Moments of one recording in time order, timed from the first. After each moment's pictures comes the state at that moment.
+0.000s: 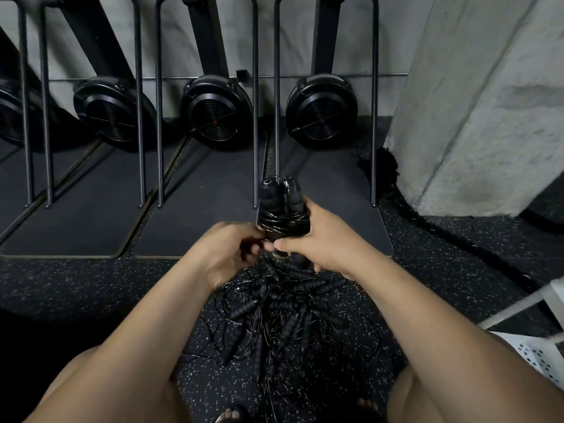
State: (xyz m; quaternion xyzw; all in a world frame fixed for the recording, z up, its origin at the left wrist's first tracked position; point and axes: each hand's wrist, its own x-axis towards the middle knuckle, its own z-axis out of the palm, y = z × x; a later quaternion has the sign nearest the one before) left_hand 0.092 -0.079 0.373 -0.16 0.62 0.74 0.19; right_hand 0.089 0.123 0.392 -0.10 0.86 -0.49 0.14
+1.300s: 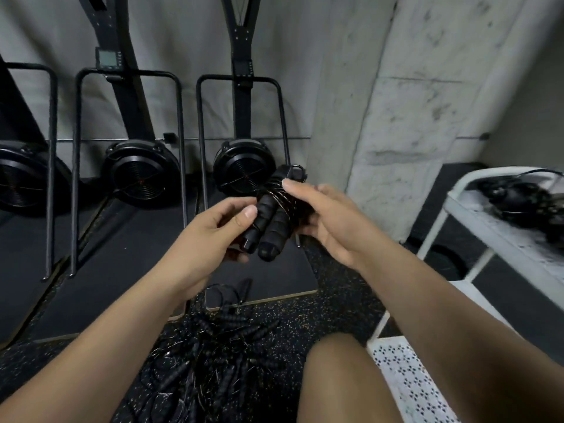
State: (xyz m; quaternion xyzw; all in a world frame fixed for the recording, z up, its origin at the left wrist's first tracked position) left_hand 0.138 0.027 0.507 0.16 0.70 0.69 0.07; right_hand 0.140 0.242 0.537 0.04 0.70 -0.71 -0.01
